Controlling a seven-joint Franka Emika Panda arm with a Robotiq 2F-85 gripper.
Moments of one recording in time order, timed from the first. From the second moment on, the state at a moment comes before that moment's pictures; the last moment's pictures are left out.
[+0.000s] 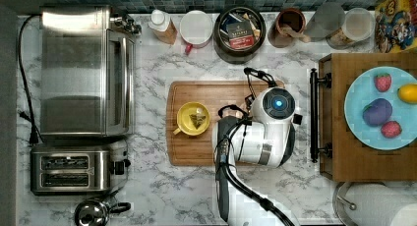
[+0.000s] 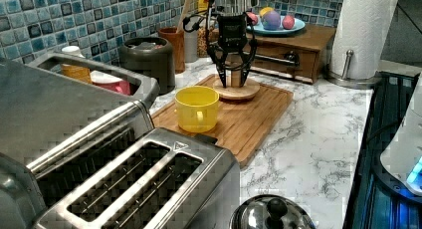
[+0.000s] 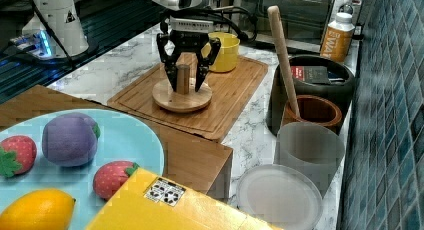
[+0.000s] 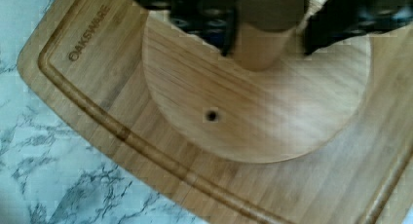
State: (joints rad) arm -0.10 0.21 -0.11 -2.29 -0.01 0.85 0.06
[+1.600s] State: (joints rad) arm -0.04 -0.03 -0.11 -2.29 -0.14 0.74 0.13
